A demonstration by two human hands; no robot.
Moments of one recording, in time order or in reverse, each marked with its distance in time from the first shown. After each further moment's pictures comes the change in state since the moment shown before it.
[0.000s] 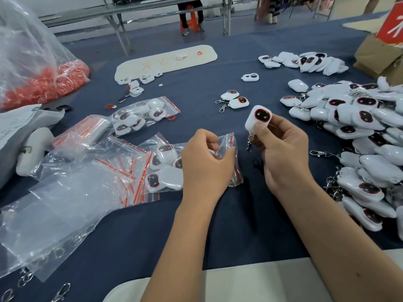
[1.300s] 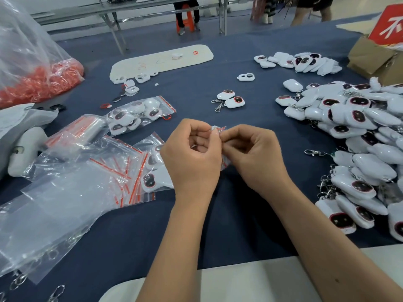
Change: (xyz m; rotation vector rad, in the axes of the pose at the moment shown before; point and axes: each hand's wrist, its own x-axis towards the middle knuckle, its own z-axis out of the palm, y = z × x) left_hand -0.001 0.015 -0.008 -0.204 0.328 0.230; right_hand -0.018 0.001 0.004 -0.435 -0.415 -0.251
